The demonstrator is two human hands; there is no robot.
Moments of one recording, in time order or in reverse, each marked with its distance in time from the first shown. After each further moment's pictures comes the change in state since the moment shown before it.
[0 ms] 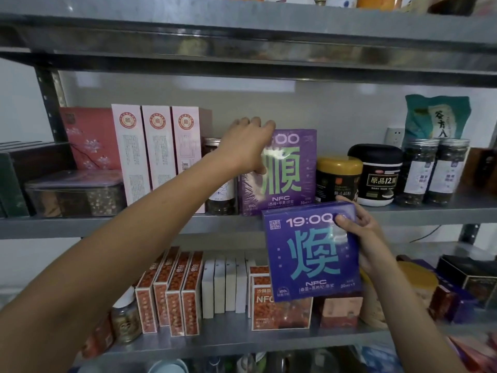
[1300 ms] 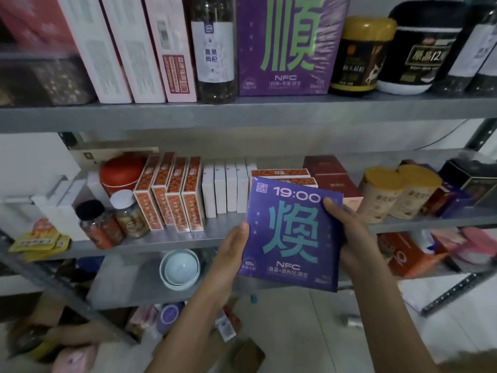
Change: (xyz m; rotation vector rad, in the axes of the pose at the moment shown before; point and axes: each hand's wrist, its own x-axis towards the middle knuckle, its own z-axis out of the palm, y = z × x) left_hand -0.293 0.107 0.150 -1.824 -0.397 -0.923; right_hand -0.119 0.109 0.010 0.059 0.265 0.471
